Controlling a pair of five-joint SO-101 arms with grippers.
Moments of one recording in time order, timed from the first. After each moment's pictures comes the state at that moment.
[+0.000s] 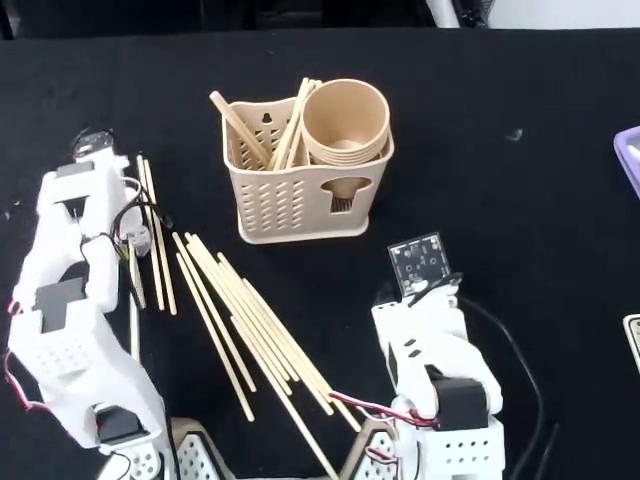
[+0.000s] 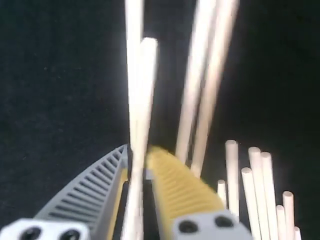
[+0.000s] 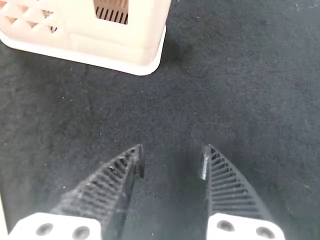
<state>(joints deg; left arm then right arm) -21.5 21.5 8.7 64.7 0.9 -3.7 -103.3 88.3 68.2 12.2</state>
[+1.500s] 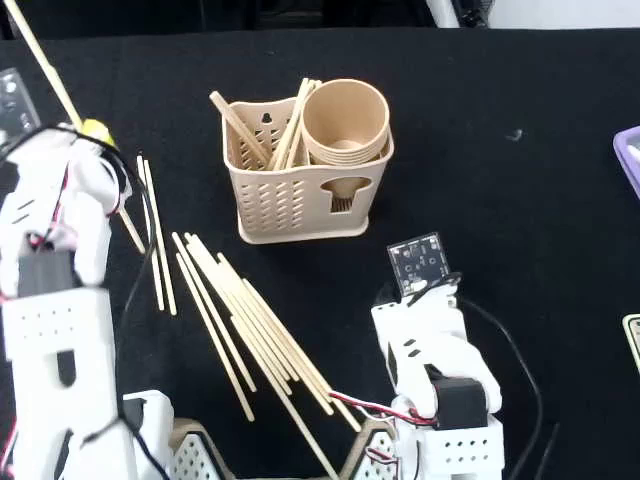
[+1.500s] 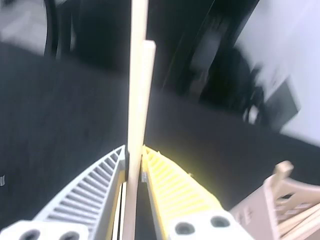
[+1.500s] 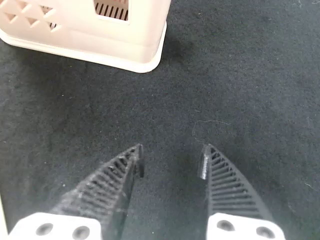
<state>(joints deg) -16.4 -50.0 35.4 37.8 10.9 -3.7 -103.3 88.7 68.2 12.2</state>
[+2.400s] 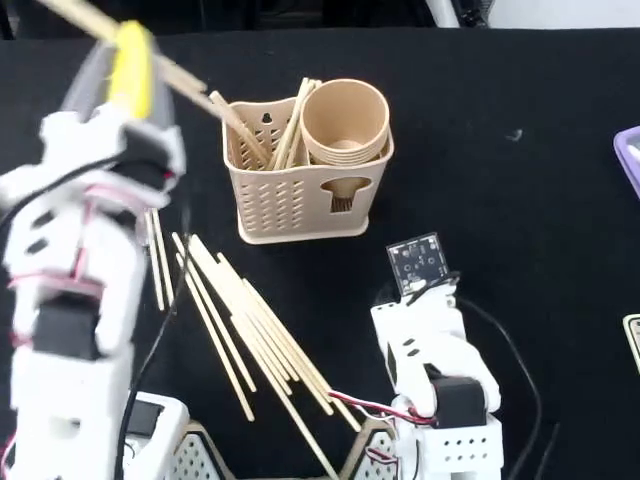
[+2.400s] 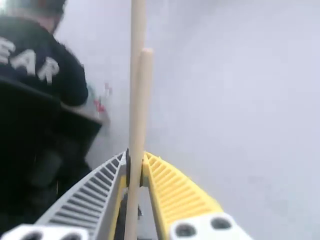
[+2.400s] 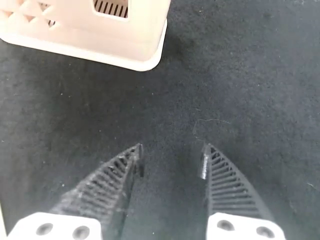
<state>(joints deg) 4.9 -54.3 28.6 17.2 27.8 -3.7 -103.3 89.7 67.4 12.2</state>
